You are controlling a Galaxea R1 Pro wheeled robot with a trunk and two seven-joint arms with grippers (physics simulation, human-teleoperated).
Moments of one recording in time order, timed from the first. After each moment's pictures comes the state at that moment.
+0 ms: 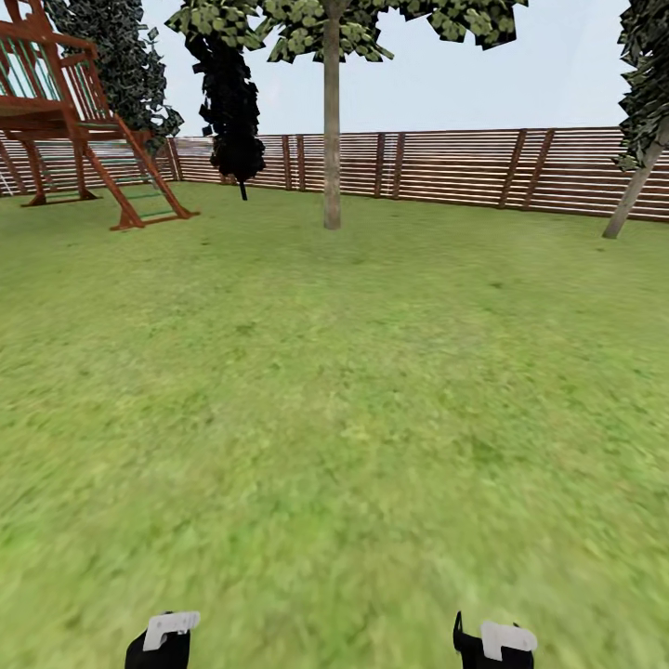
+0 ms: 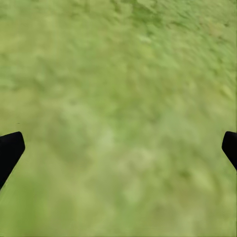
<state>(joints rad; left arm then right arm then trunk) -0.39 0.14 -0.30 -0.15 0.39 -0.43 0.00 -0.41 0.03 -0.38 -0.02 0.51 -0.69 -0.47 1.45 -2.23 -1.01</state>
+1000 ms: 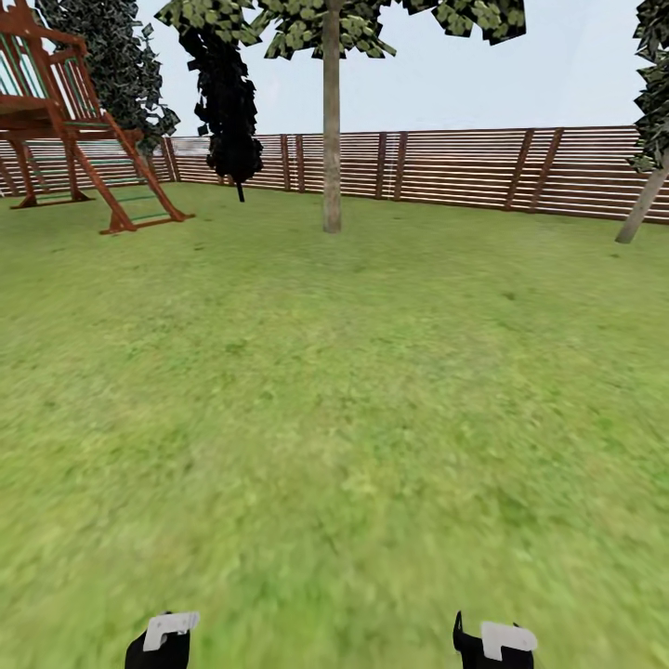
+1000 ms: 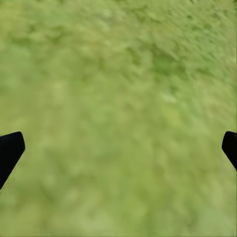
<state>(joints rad) -0.39 0.14 -0.29 -0.15 0.39 -0.43 0.00 -0.41 0.03 -0.38 -0.02 0.51 -0.69 -0.47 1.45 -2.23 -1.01</state>
